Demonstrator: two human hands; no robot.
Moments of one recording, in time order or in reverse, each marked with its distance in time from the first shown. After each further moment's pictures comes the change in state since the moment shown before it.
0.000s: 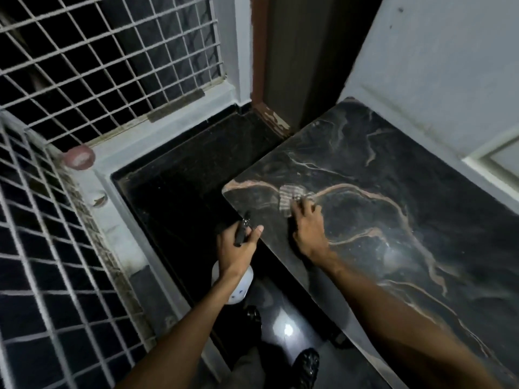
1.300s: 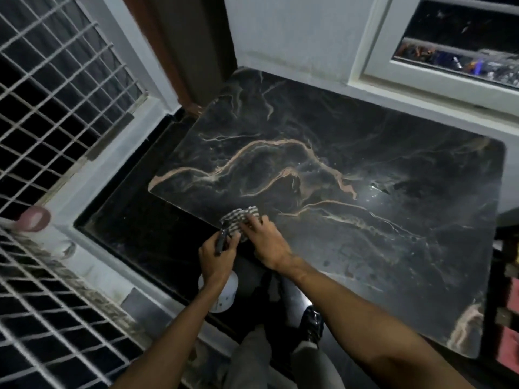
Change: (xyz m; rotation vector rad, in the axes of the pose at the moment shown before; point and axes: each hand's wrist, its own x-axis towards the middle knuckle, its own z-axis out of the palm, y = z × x) left_hand -0.144 0.008 0.065 0.205 -0.209 0.070; right_hand -0.186 0.045 0.004 0.143 -0.004 -0.079
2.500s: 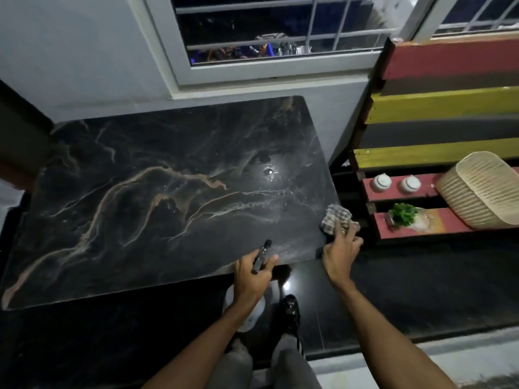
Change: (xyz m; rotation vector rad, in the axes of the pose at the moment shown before) left_hand -0.157 0.070 0.157 0.071 -0.803 0.348; right_hand -0.323 0.106 -0.039 0.196 0.697 1.528
